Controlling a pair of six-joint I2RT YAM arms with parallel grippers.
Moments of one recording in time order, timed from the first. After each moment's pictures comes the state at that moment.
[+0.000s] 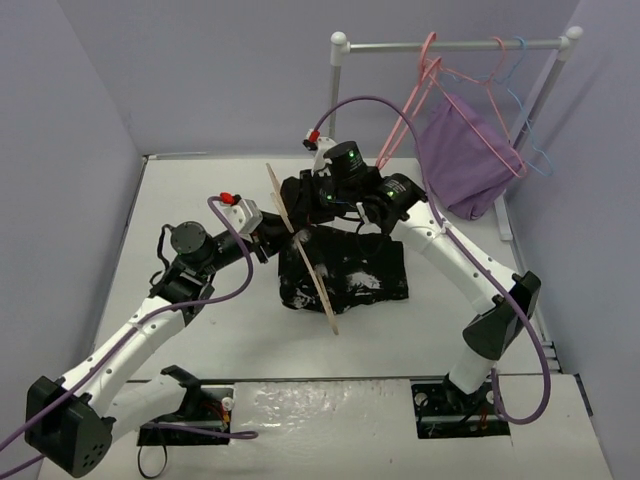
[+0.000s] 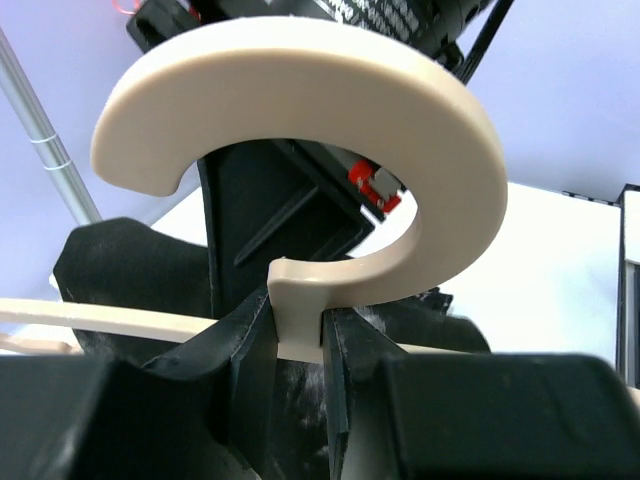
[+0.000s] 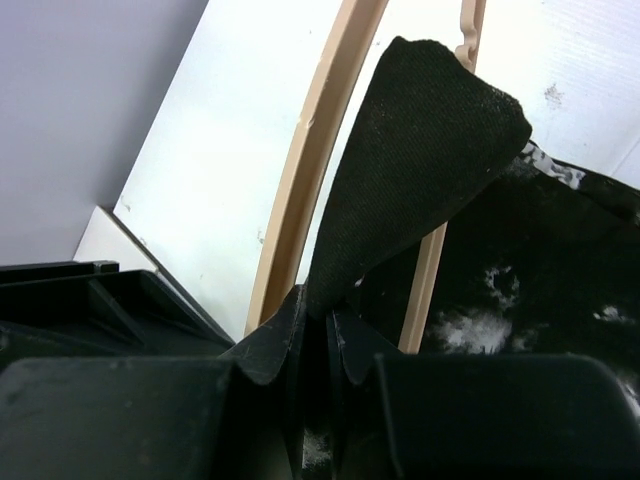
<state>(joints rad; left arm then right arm) -0.49 1.00 0.77 0.38 0.60 -0.01 0.76 1.68 1.80 -0.70 -0.20 0.47</state>
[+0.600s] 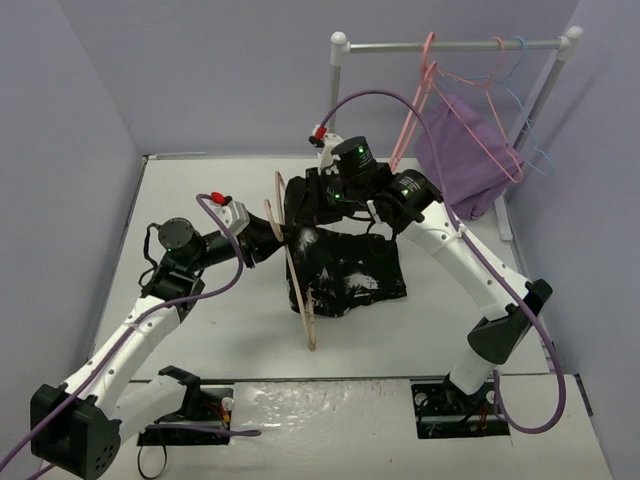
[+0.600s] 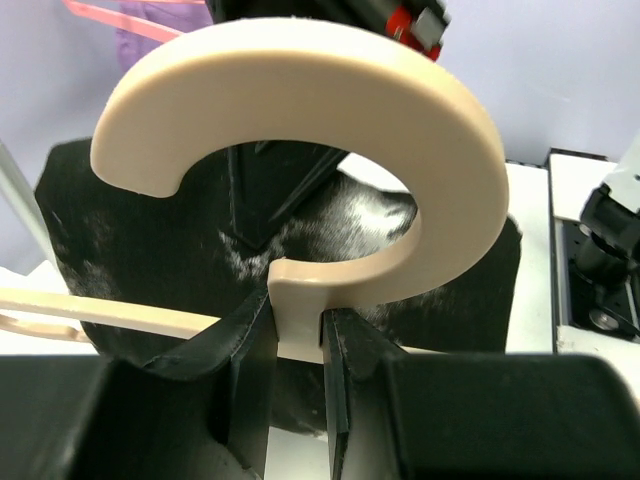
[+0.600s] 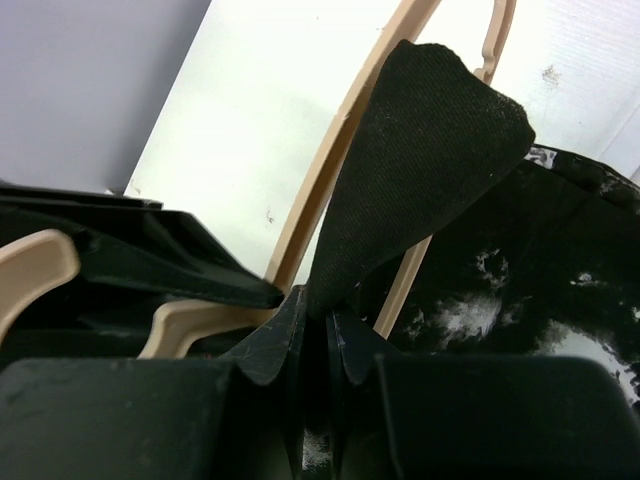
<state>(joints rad) -0.36 0.99 0.76 0.36 0.86 -0.06 0.77 1.65 1.88 -0.83 -0.19 0.47</state>
